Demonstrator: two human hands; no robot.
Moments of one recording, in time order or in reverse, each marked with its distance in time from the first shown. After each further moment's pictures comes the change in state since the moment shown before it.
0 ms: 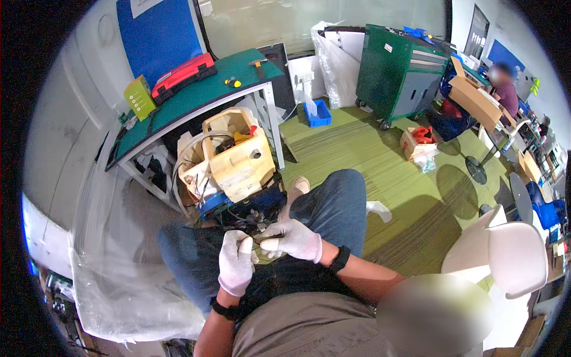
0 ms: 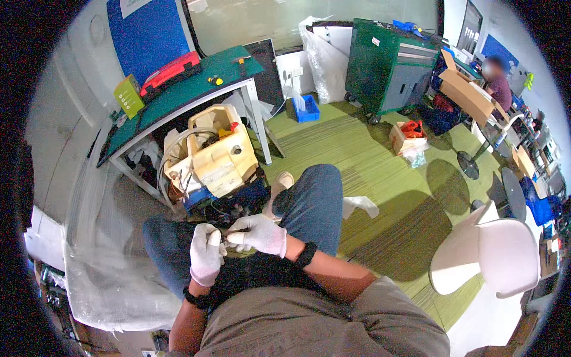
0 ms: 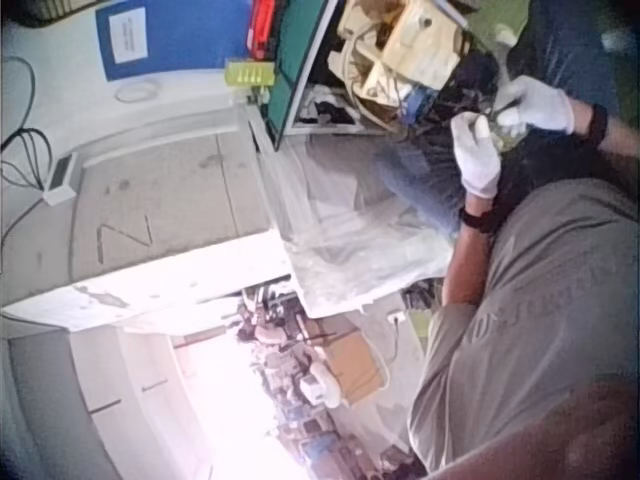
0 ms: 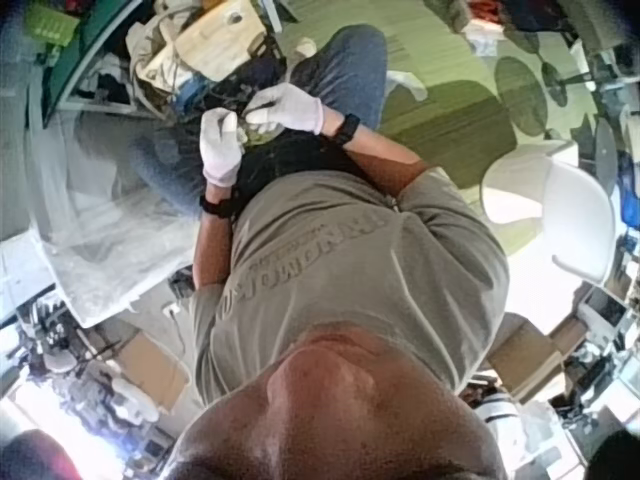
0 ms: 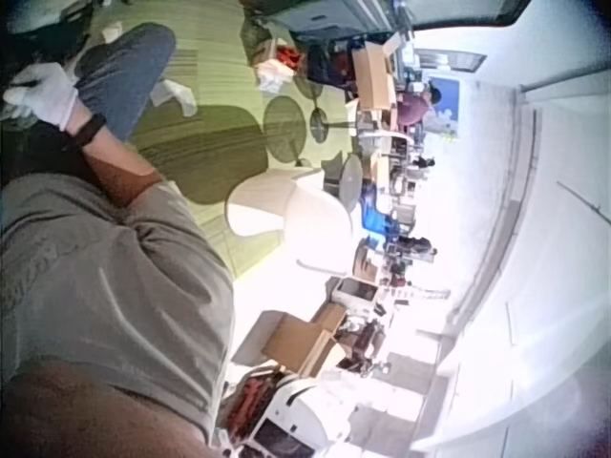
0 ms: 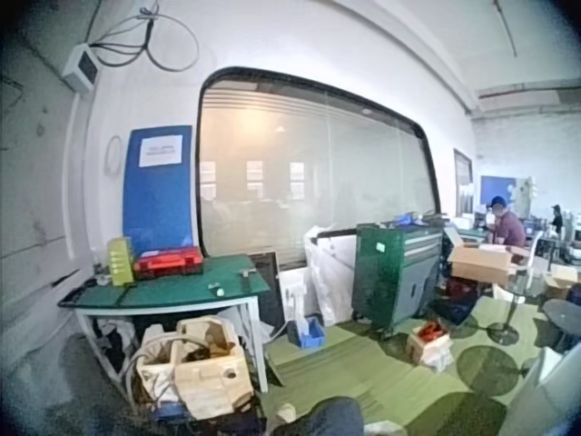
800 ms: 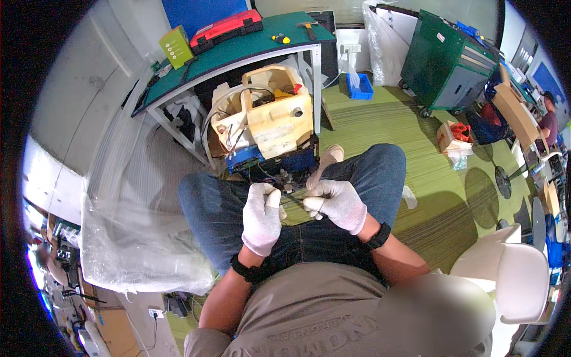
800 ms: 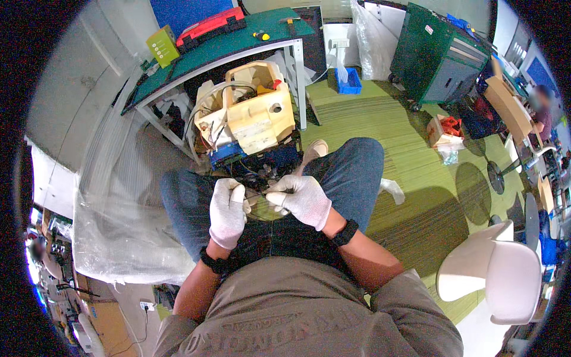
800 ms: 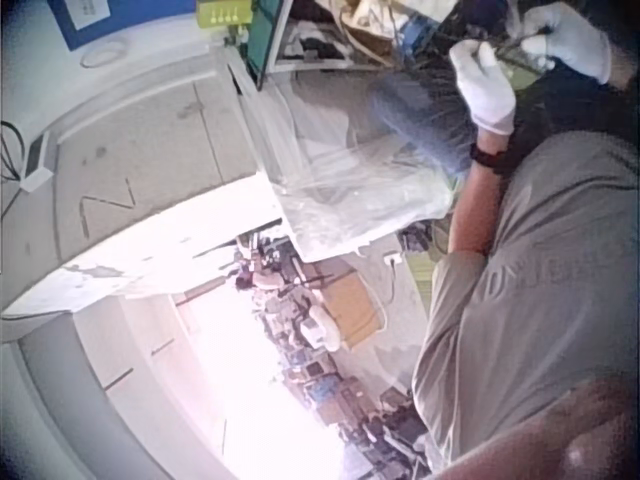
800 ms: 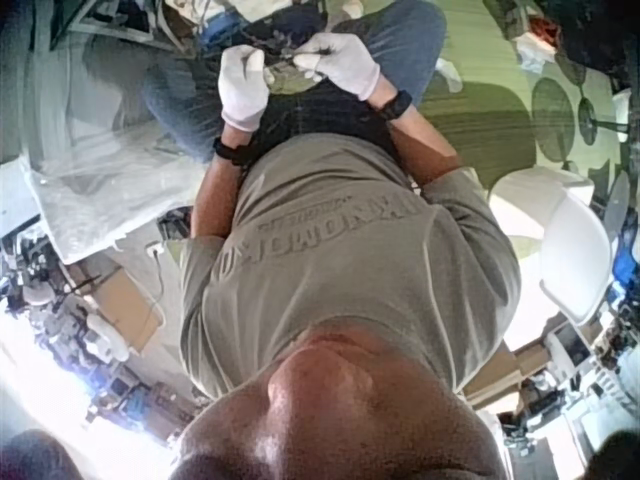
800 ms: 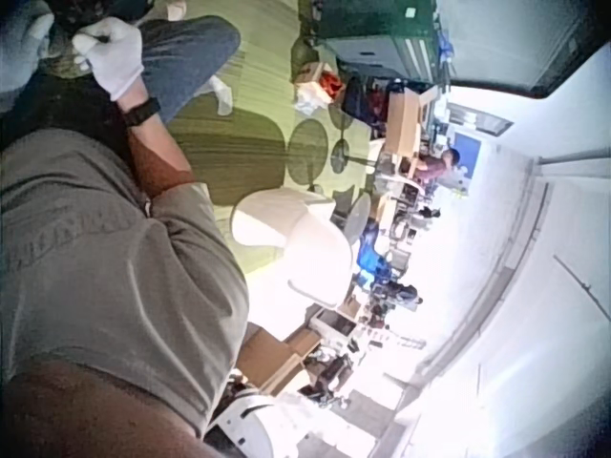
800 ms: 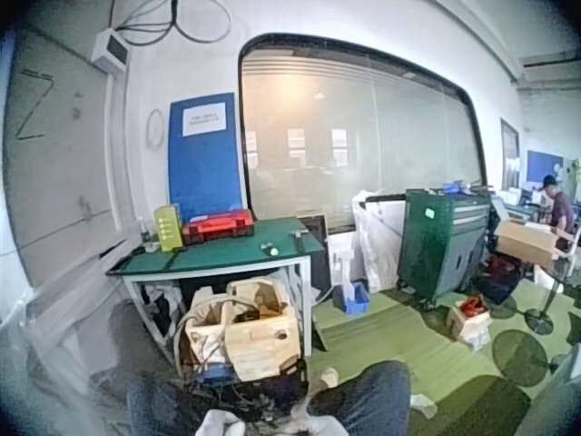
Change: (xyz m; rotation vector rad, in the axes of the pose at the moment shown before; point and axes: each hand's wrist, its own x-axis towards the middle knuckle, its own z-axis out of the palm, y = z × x) left_hand 0.000 -0.004 -0.003 0.026 0.153 0.030; right_hand -0.013 -0.015 0.004 -0.041 0.182 0.031
